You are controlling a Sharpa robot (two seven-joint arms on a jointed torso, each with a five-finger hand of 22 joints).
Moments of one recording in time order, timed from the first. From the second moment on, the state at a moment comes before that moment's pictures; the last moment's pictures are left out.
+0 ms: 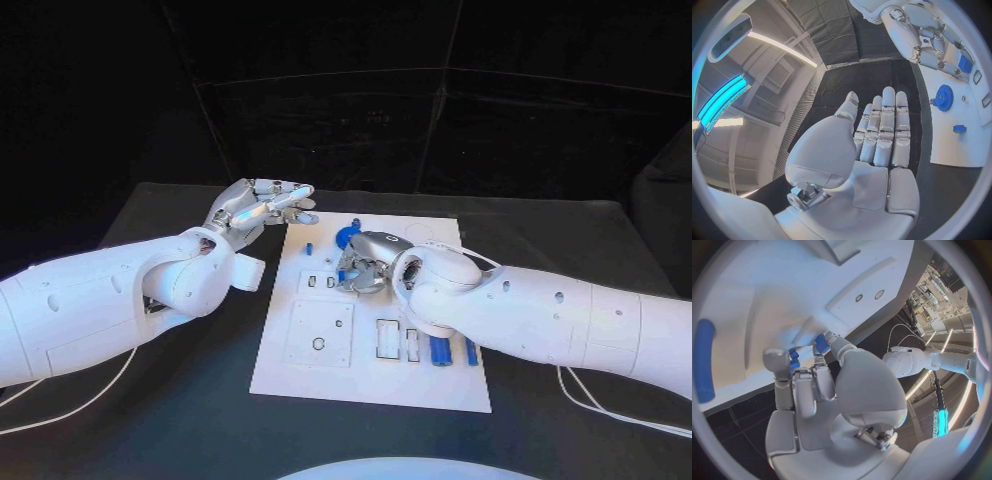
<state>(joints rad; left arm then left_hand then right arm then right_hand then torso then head) 1.23 -0.88 -0.12 1.51 -0.02 -0.21 0.51 1.36 0.08 -0.08 0.00 0.05 1.03 0.19 0.08 0.07 1.23 0.13 0.08 0.07 1.26 0.07 0.21 0.28 0.18 1.04 0.19 0.25 0.08 1.14 -0.51 -0.06 1.44 -1.47 -0.28 -0.33 1.29 -0.06 0.33 -0.02 0.13 1.05 0.14 0.09 0.06 1.44 0.05 1.40 1.31 1.47 -0.03 1.55 1.31 0.15 1.24 0.08 1.24 0.81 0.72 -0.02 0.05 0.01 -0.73</state>
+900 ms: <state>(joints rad) 1.23 -0.88 -0.12 1.51 -0.02 -0.21 0.51 1.36 0.08 -0.08 0.00 0.05 1.03 0.19 0.08 0.07 1.23 0.13 0.08 0.07 1.26 0.07 0.21 0.28 0.18 1.04 0.19 0.25 0.08 1.14 -0.51 -0.07 1.44 -1.48 -0.31 -0.33 1.21 -0.14 0.15 0.05 0.20 0.97 0.16 0.07 0.07 1.41 0.07 1.38 1.31 1.47 -0.01 1.55 1.31 0.15 1.24 0.09 1.23 0.79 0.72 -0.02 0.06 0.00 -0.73</state>
